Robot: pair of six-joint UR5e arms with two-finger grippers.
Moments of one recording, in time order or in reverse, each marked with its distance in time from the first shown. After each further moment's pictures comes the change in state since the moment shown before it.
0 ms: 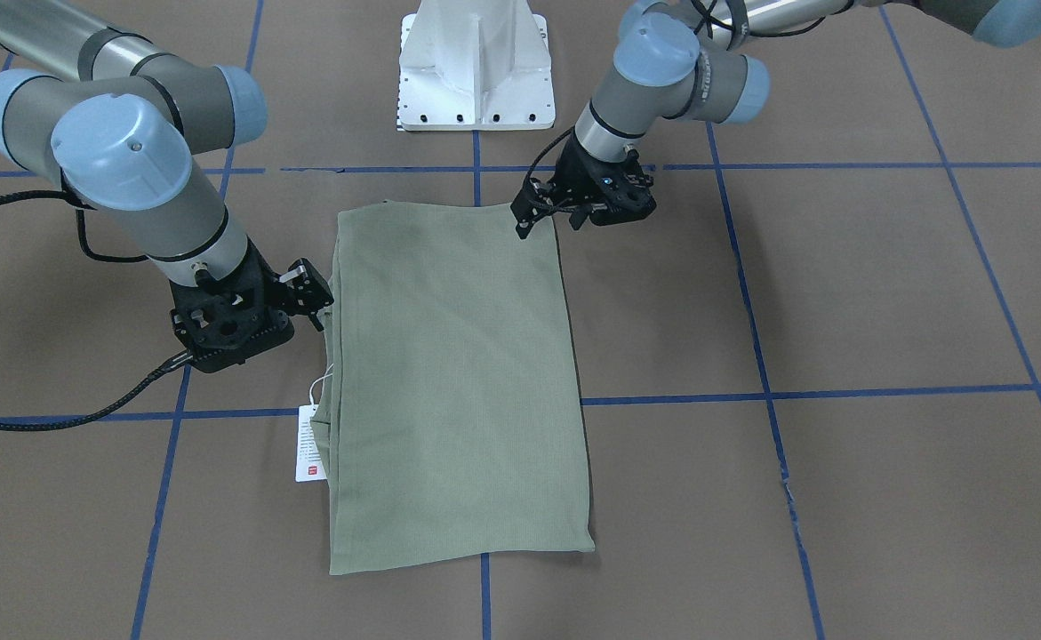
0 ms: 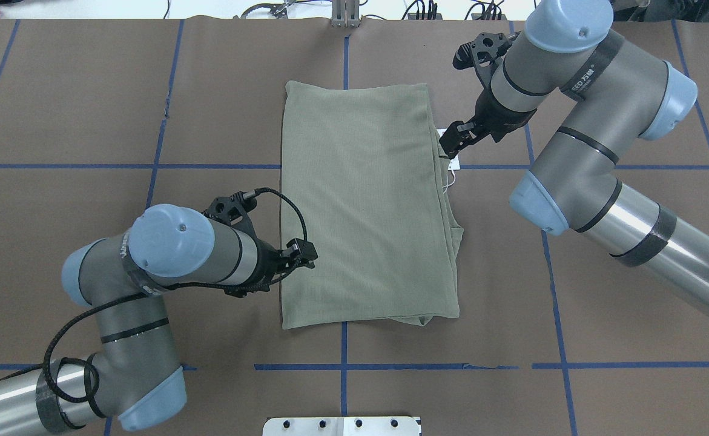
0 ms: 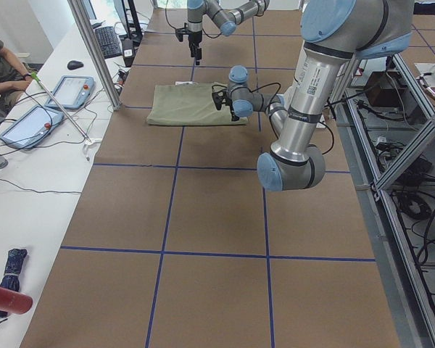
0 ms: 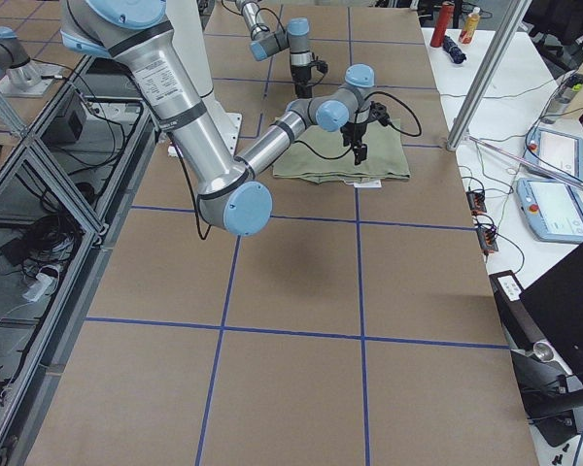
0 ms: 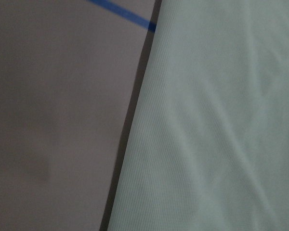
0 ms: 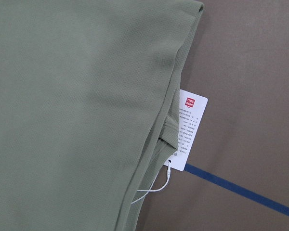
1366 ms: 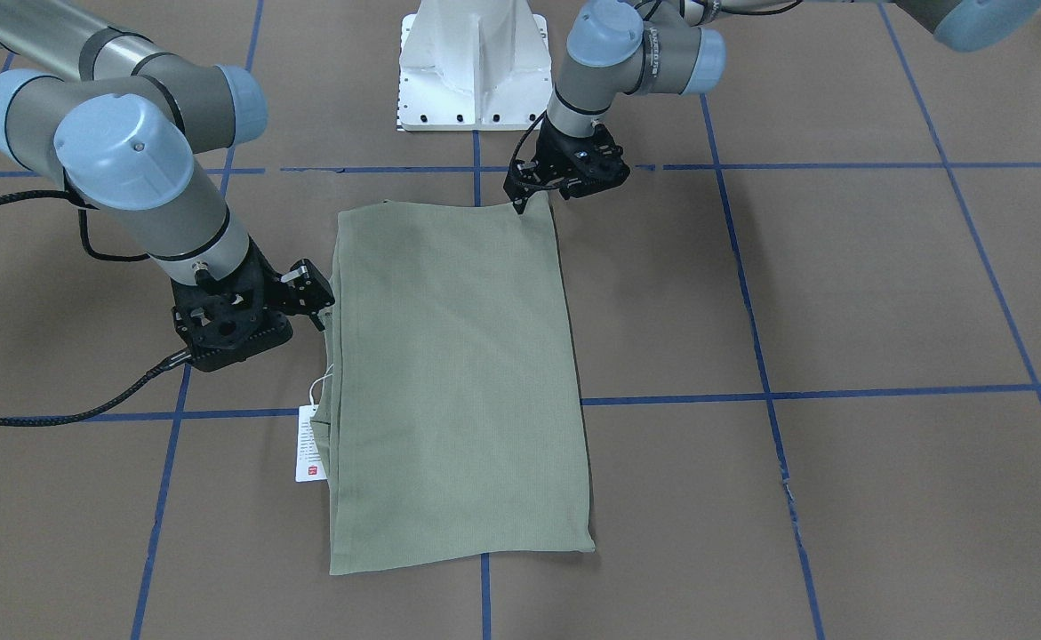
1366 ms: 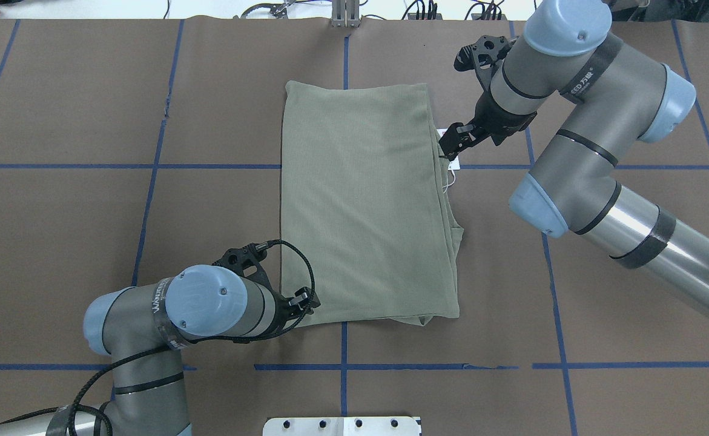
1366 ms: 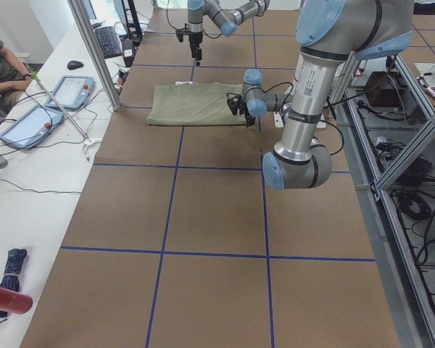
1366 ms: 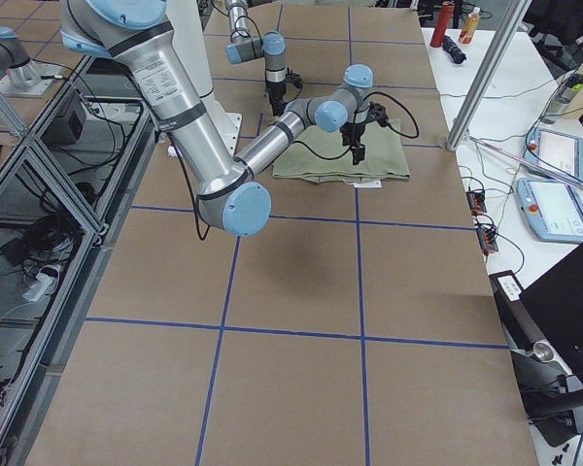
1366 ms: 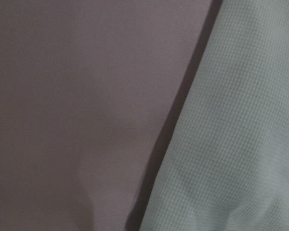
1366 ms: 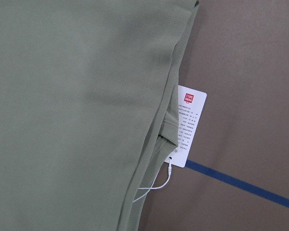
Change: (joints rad) left arm 0.100 0.001 0.013 0.085 0.078 -0.063; right arm -0.005 -0.003 -0.005 0.000 -0.001 0.028
